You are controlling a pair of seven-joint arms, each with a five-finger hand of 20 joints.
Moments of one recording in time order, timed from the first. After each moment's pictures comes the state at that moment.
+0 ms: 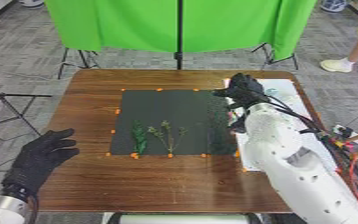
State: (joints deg) left arm 136.1 -66.2 -113.2 -127.4 41.8 1.4 -7.5; right arm -76.4 -57.5 60.2 -106.8 -126.2 -2.6 38.5
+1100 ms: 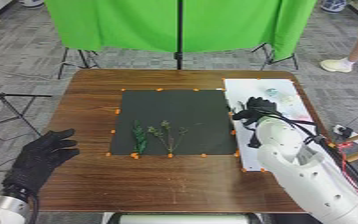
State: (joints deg) left arm 136.1 -66.1 -113.0 -127.4 41.8 1.4 -7.4; right arm -74.8 -53.5 56.8 -97.5 -128.2 -13.3 41.9
